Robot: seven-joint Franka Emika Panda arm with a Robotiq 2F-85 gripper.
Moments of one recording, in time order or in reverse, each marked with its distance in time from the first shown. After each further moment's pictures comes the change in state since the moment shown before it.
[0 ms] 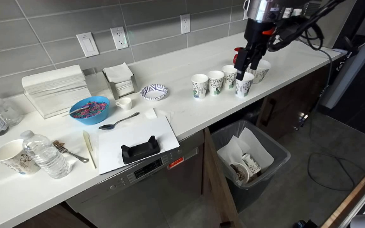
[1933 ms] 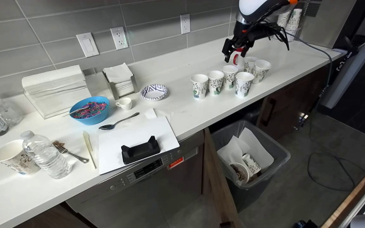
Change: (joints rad) arm -0.122 0.446 -0.109 0.385 -0.030 0.205 0.099
